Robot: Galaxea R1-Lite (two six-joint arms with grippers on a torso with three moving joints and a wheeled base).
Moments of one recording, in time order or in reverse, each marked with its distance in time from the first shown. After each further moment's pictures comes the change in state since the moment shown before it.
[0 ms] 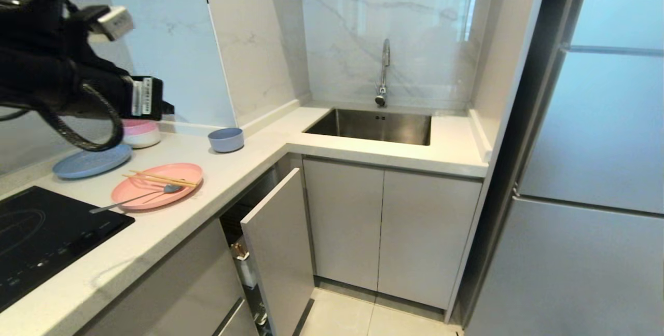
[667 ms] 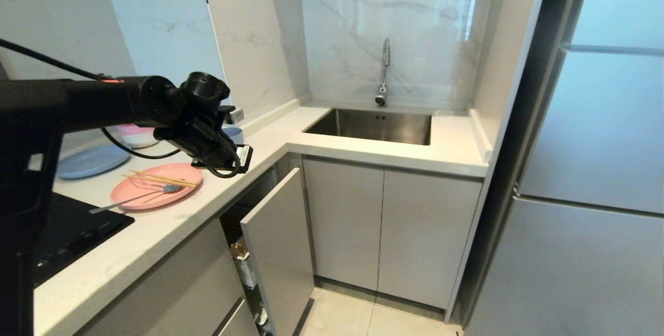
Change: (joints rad) left arm -0.022 0.527 -0.261 0.095 0.006 -0.023; right arm 0.000 0.000 0.000 0.000 0.000 0.000
